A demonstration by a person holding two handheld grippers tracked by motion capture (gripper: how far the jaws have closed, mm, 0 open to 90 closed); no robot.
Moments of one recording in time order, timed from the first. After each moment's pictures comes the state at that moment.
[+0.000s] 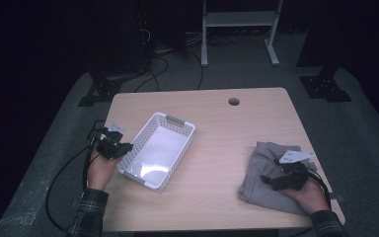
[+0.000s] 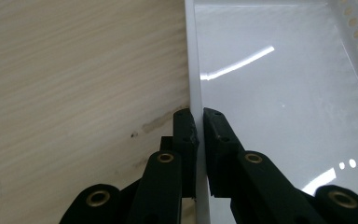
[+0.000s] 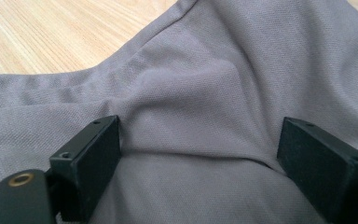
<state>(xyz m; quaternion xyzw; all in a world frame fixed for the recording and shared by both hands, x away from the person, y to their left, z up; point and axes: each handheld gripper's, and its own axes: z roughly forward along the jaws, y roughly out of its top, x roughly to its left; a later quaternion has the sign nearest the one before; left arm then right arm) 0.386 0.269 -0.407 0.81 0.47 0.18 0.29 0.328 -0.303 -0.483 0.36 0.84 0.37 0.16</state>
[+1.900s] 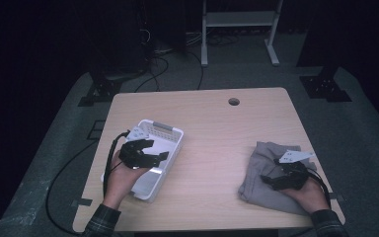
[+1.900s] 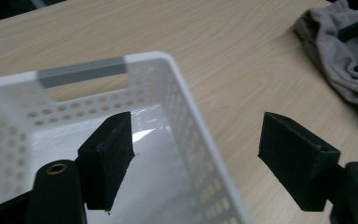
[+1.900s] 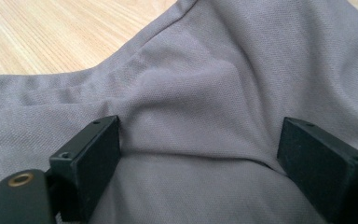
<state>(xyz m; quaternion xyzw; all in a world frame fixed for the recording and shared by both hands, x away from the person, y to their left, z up) 0.340 0.176 -0.373 0.82 0.36 0.15 0.42 0.329 -0.303 -0.483 0.36 0.84 0.37 0.16</state>
